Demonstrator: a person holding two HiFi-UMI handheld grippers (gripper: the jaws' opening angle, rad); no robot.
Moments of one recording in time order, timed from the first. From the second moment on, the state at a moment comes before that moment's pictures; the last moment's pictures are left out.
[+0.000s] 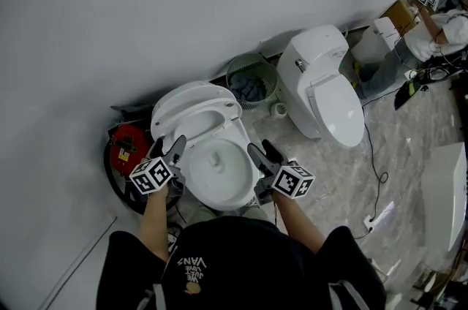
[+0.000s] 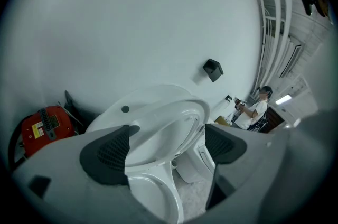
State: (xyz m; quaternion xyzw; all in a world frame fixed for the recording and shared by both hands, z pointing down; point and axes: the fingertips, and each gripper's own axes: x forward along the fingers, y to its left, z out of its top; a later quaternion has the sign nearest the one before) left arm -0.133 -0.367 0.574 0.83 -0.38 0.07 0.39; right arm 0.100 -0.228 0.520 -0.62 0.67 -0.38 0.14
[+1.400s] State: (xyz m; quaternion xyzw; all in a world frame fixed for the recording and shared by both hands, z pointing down) left arm -0.165 -0.353 0.501 0.85 -0.48 0.09 0.19; right arm 0.090 -0.254 0.502 -0.56 0.73 -0.37 0.11
